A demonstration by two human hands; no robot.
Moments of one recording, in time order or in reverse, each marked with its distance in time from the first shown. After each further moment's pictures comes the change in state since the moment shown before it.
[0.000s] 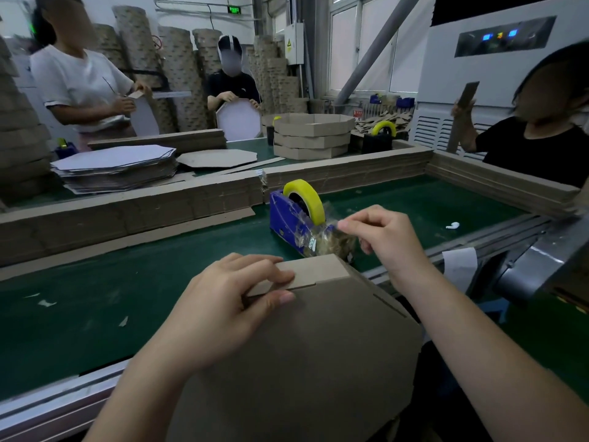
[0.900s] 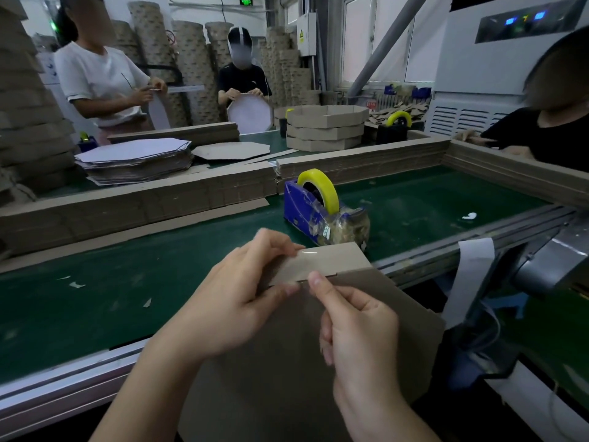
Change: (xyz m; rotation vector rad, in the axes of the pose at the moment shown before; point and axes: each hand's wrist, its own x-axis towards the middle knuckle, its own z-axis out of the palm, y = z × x) left_hand -0.011 0.005 -0.007 -0.156 -0.105 -0.024; right_hand -0.132 -0.025 0.081 0.582 0.257 0.423
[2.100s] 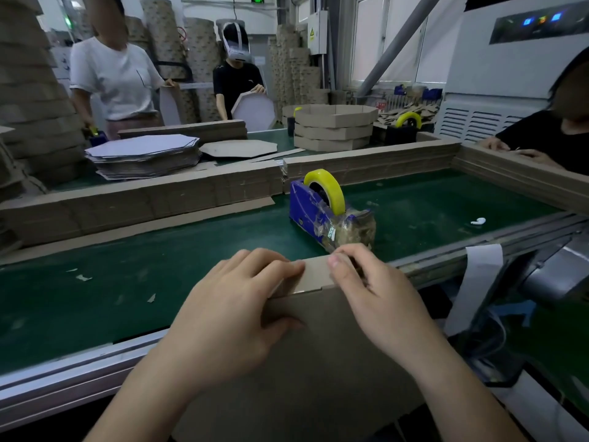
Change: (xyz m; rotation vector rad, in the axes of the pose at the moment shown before) left_hand -0.017 0.028 -0.002 0.554 0.025 -0.034; right_hand 0.047 -0.037 -0.035 -1.078 -0.389 -0.534
